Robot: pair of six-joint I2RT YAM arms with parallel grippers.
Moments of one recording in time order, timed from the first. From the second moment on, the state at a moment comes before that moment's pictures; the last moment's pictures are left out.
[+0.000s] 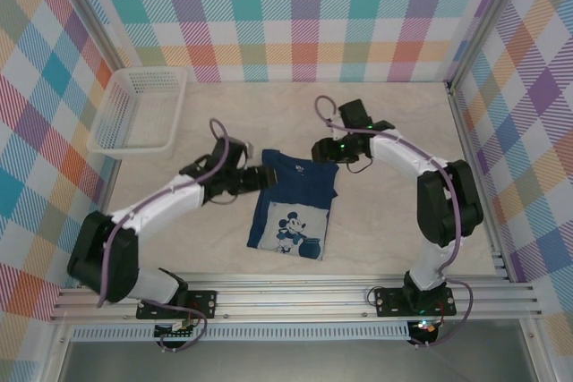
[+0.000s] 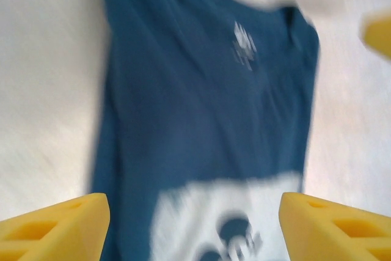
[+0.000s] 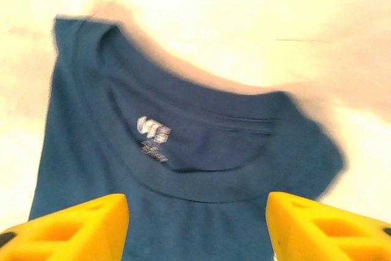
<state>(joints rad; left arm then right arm) -0.47 1.46 0.94 -0.38 0.22 -0.62 0.38 1.79 1.31 -0.58 -0.31 0.27</state>
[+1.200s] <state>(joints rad) -0.35 2.13 1.47 -0.52 0.53 -0.26 0.43 2.00 1.31 -0.50 -0.36 0.38</state>
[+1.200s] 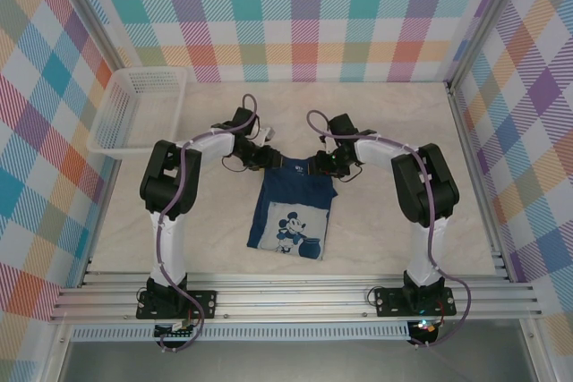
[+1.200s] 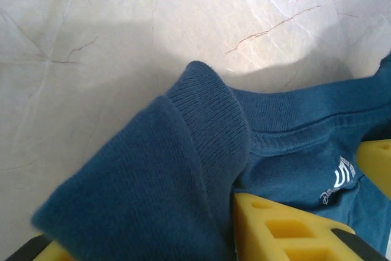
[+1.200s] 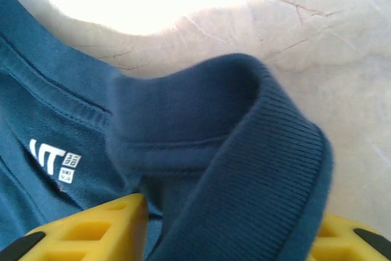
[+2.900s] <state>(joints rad) -0.32 1.57 1.16 -0.28 0.59 -0.41 0.44 1.53 1.06 -0.10 -0.51 0.21</state>
